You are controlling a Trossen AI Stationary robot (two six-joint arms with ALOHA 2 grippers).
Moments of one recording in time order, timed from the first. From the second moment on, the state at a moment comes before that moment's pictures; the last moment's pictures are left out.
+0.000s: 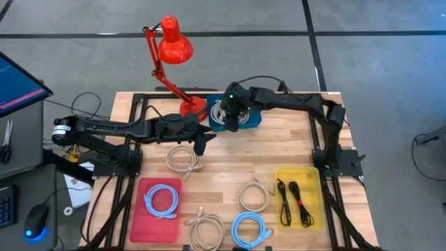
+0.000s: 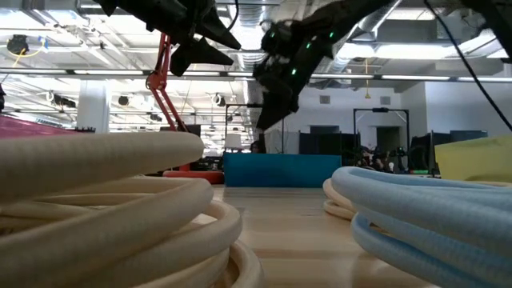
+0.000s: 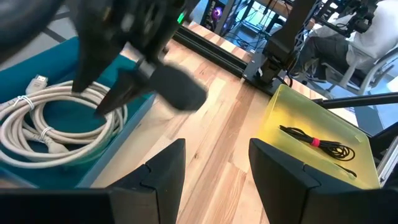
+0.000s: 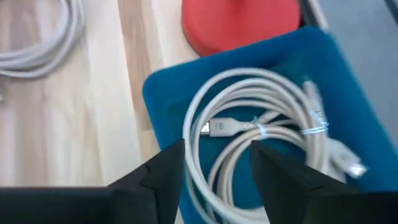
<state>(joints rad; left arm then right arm) 0.05 1.23 0.83 0.01 -0.18 -0.41 -0.39 1.92 1.53 -0.55 -0.04 -0.19</state>
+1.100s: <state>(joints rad) 0.06 1.23 0.83 0.03 -0.06 -0.40 0.03 1.29 1.53 -1.08 0.19 0.19</state>
